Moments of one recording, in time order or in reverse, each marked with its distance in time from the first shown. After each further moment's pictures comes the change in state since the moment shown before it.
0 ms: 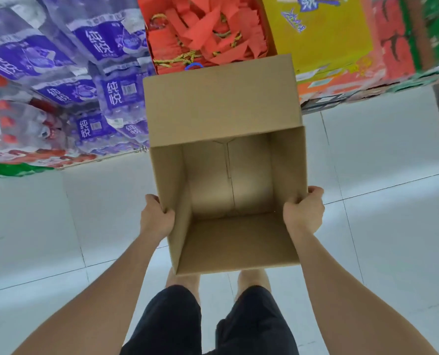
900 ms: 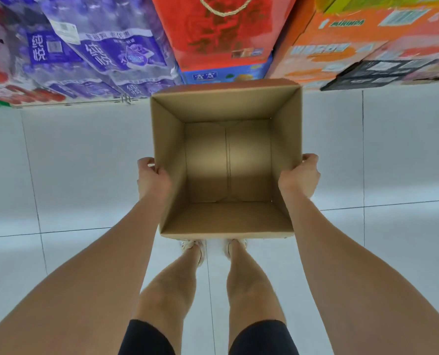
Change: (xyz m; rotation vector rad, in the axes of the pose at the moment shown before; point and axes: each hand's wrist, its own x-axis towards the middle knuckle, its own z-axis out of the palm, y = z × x) left_hand 0.132 -0.032 0.179 -0.391 0.257 -0.233; right_hand 0.137 0.053 0.175 -0.064 -0.139 -0.115
